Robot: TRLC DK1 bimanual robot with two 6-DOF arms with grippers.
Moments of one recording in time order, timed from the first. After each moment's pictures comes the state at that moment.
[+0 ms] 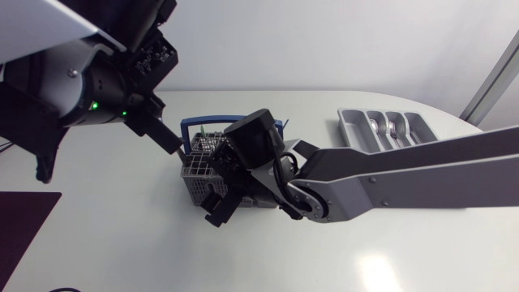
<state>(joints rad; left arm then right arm) -0.77 1.32 1.29 -0.86 -0.77 0.23 0.92 1.75 0.99 0.10 0.09 -0.21</state>
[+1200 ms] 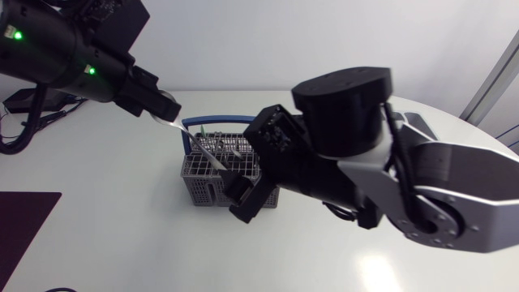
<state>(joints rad) -0.61 1.30 1.43 -0.97 -0.31 0.05 0.92 1.34 0.84 0.08 0.08 -0.23</state>
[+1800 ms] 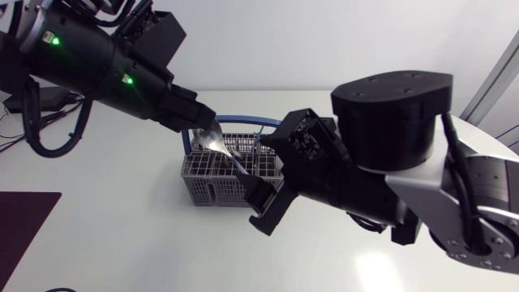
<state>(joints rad) -0.61 1.38 1.42 -0.94 0.02 -0.03 0.92 1.21 0.77 0.04 0.09 -0.24</state>
